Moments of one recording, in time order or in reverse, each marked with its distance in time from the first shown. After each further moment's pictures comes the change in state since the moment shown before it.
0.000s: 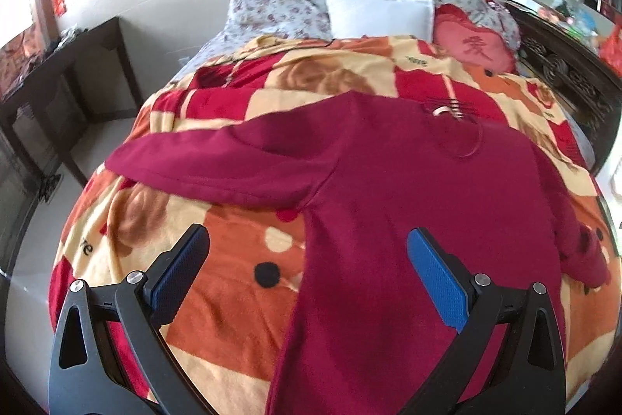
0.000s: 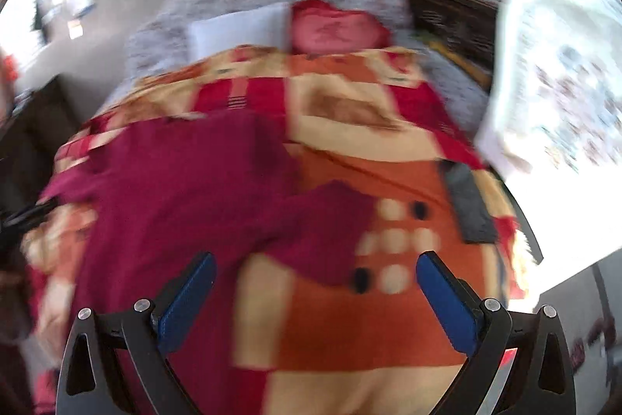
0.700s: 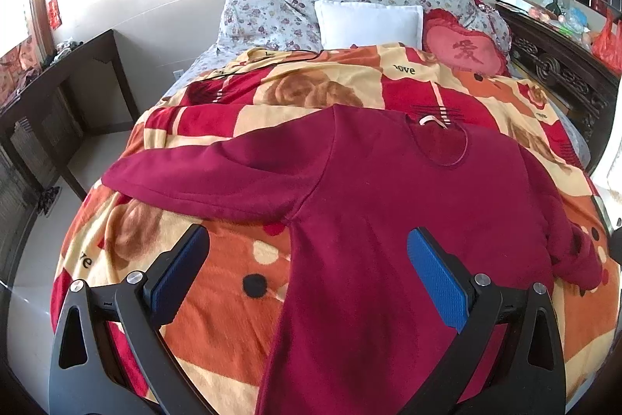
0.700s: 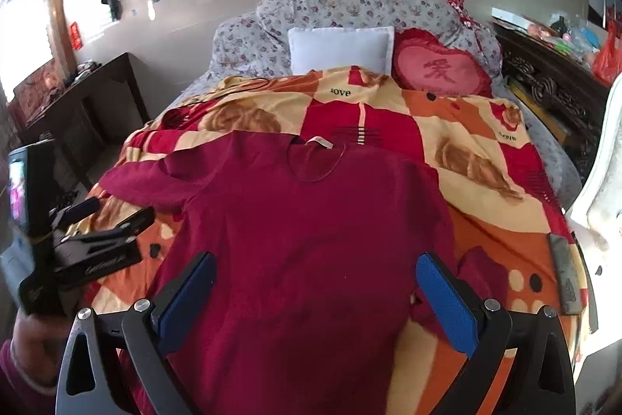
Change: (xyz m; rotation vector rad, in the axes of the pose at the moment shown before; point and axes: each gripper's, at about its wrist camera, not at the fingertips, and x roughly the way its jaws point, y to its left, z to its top) left arm -0.003 -0.012 0.008 0.015 -0.018 -0.007; right arm 0.063 0.132 0.048 -0.093 -0.078 0.078
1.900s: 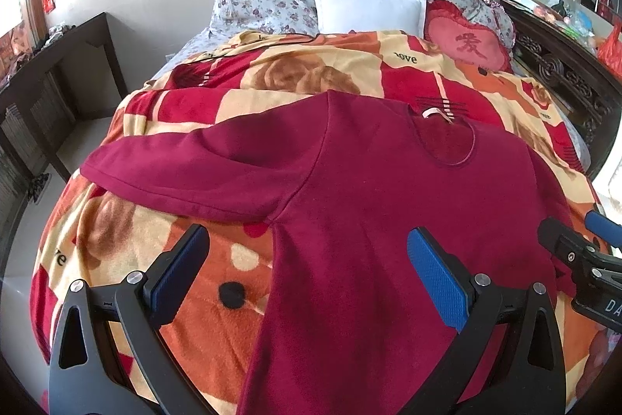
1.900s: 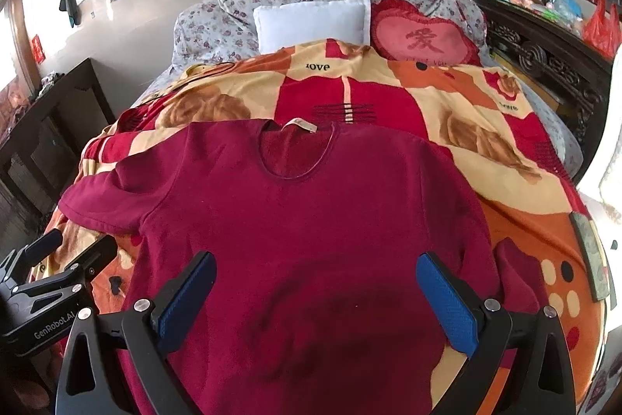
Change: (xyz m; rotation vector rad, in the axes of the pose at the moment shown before) left arm 0.037 -0.005 0.006 -0.031 0.051 -0.027; right arm 0.088 0.001 0.006 0.088 0.066 -0.070
